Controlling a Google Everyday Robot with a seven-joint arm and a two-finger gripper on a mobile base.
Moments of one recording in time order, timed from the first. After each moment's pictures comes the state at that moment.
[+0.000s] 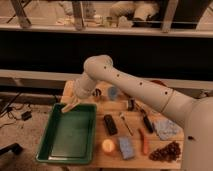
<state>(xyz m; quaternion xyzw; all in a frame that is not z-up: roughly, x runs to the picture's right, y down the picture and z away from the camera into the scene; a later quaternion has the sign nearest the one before) -0.158 0.068 0.697 -0.24 -0.38 -0.24 0.86</state>
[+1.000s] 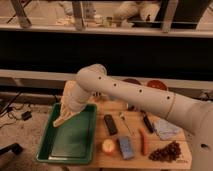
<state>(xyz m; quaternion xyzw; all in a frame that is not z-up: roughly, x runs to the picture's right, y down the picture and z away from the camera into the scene) -0.180 0.115 0.651 -0.25 -0.40 -0.26 0.84</state>
